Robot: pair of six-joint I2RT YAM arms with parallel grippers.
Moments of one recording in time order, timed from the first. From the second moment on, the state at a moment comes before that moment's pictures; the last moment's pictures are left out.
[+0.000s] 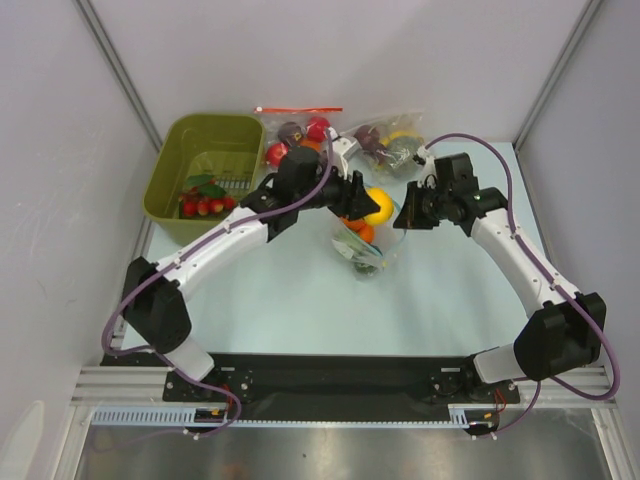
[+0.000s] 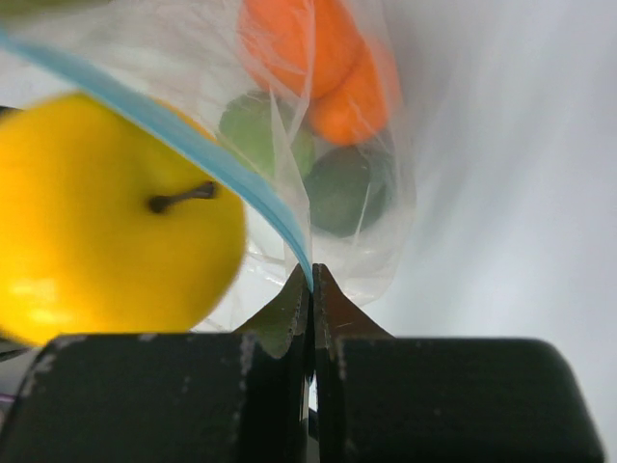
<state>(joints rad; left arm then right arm) -0.69 1.63 1.43 -0.16 0.42 -0.23 0.30 1.41 1.29 -0.69 -0.36 0.28</state>
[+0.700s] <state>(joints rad) -0.25 1.44 1.50 -0.28 0.17 -0.30 0.30 1.41 1.29 -0.68 -0.36 0.27</state>
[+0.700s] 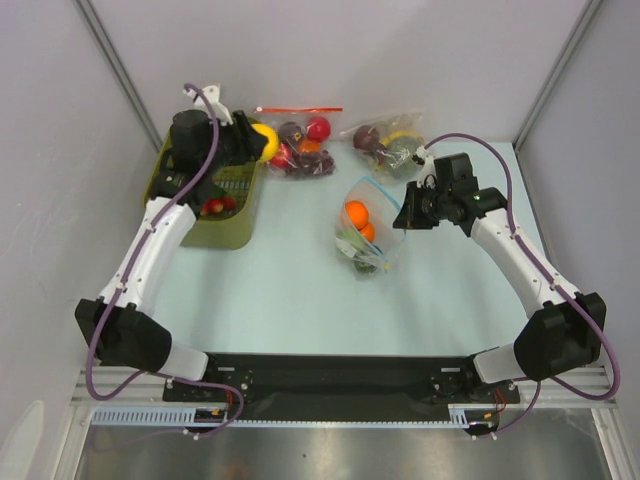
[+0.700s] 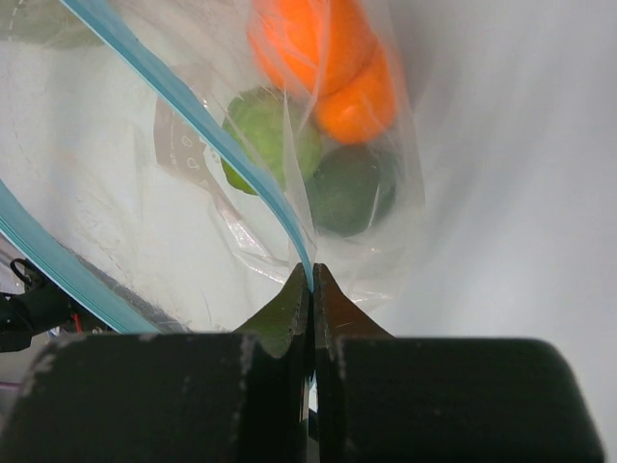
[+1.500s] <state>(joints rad) -0.13 1.63 1.51 -0.45 -0.16 -0.28 0.31 1.48 1.30 -0.68 -0.38 0.28</state>
